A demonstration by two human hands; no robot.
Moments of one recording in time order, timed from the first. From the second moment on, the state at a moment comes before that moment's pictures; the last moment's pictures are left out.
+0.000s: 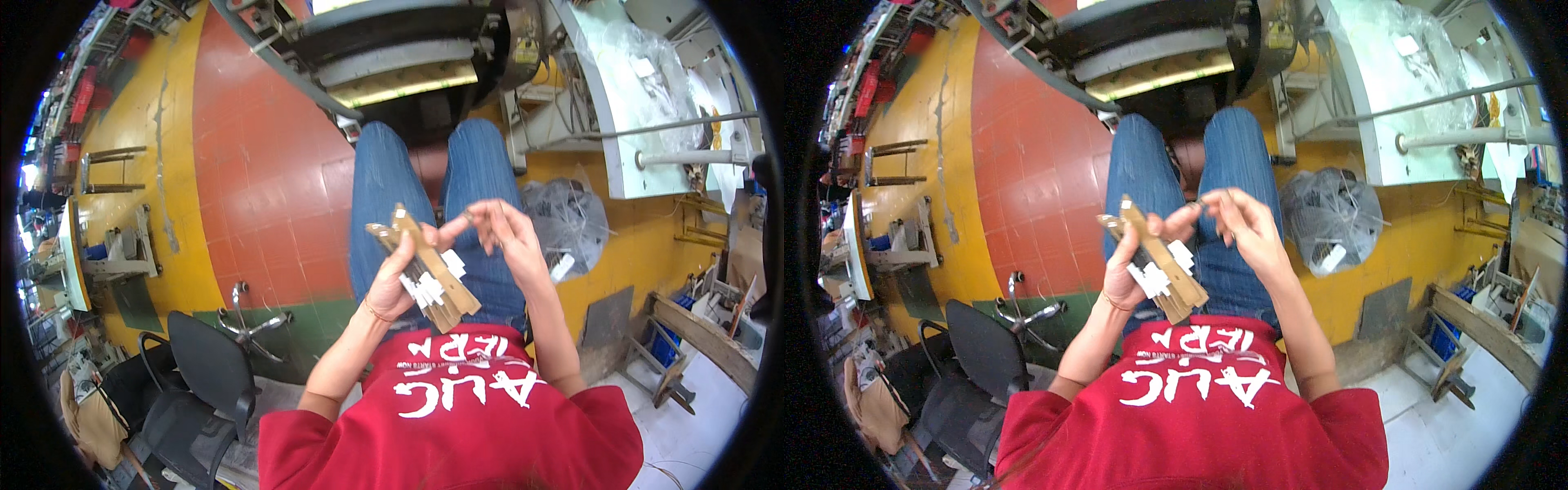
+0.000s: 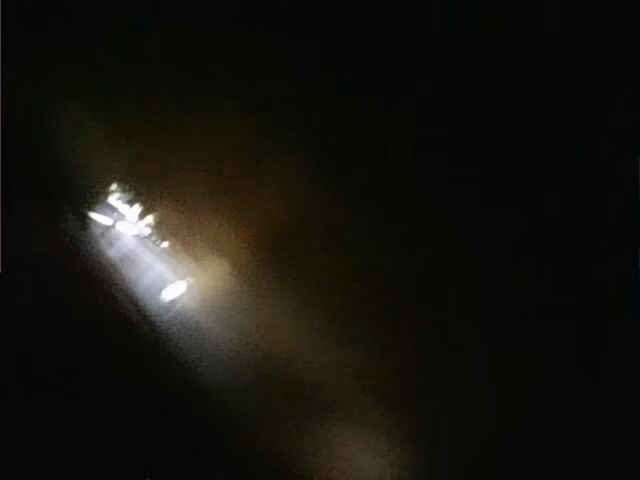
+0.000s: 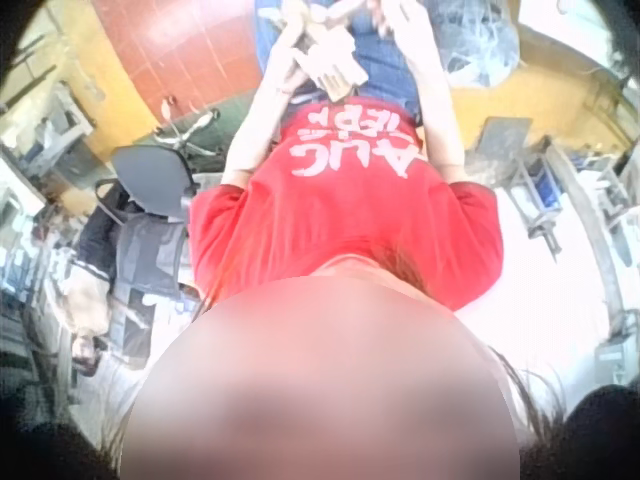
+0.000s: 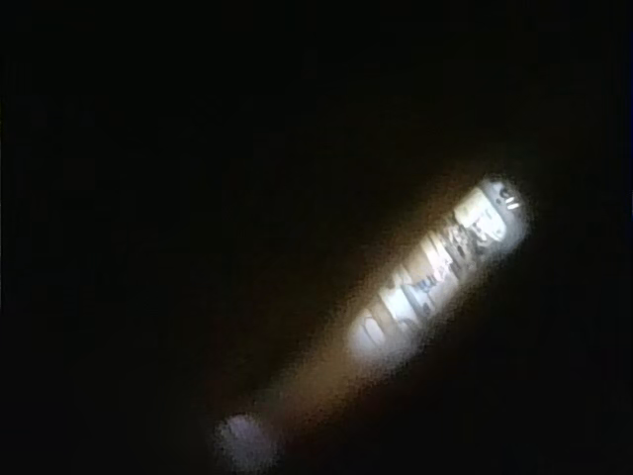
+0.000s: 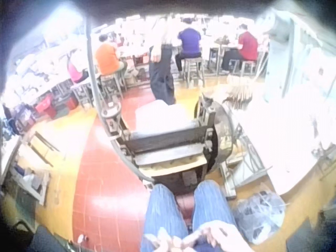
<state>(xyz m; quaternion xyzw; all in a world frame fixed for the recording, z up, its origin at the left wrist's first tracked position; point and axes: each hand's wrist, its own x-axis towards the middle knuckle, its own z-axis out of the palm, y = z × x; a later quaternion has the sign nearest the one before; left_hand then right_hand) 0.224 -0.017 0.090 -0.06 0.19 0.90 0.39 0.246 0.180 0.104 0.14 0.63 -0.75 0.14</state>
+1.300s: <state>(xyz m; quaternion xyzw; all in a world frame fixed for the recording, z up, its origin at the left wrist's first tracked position) 0.139 0.264 0.214 0.22 0.20 0.82 0.49 0.236 0.293 0.218 0.38 0.67 -0.40 -0.49</state>
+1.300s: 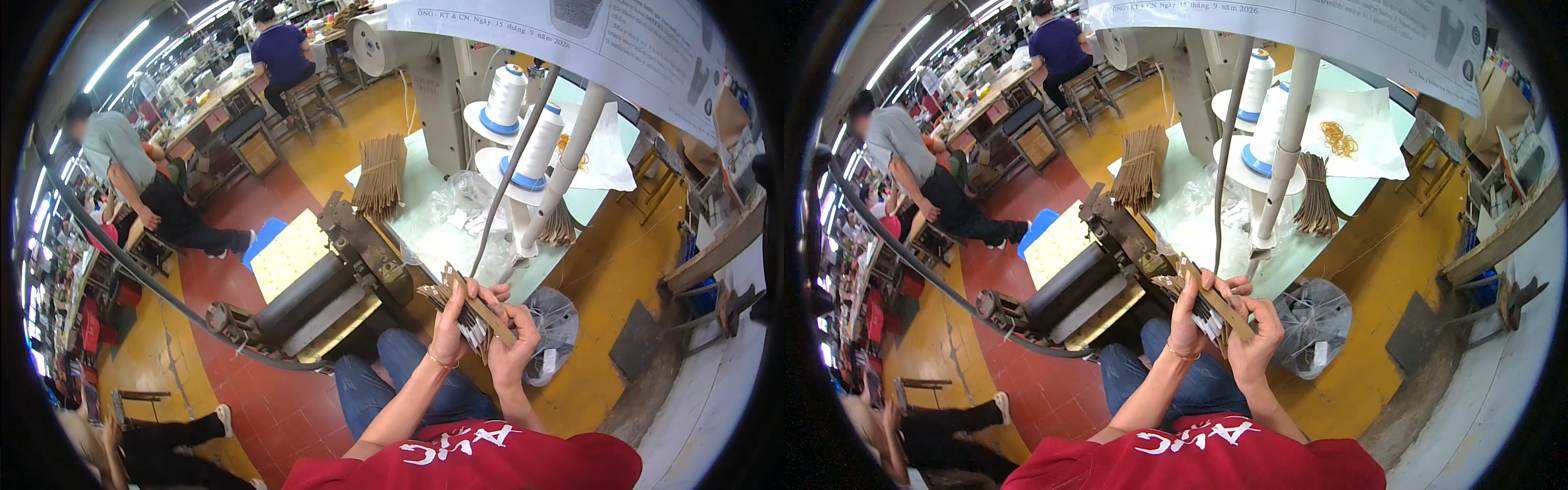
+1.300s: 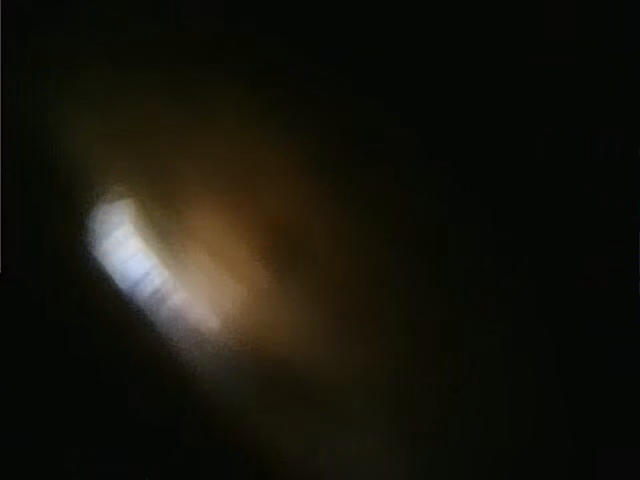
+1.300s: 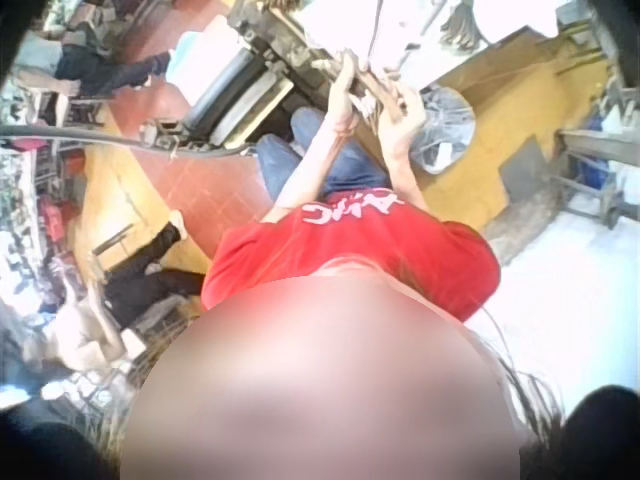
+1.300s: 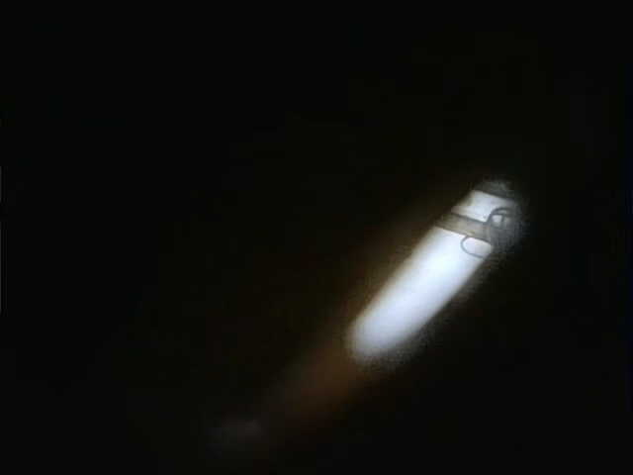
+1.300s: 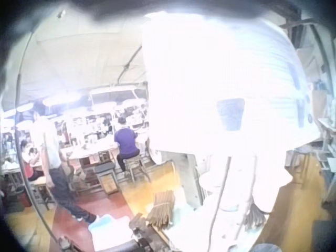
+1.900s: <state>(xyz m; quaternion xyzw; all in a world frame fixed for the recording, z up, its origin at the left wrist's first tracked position) 0.037 0.268 0.194 -0.06 0.13 0.89 0.44 0.166 0.514 0.151 0.17 0.82 -0.26 -0.48</state>
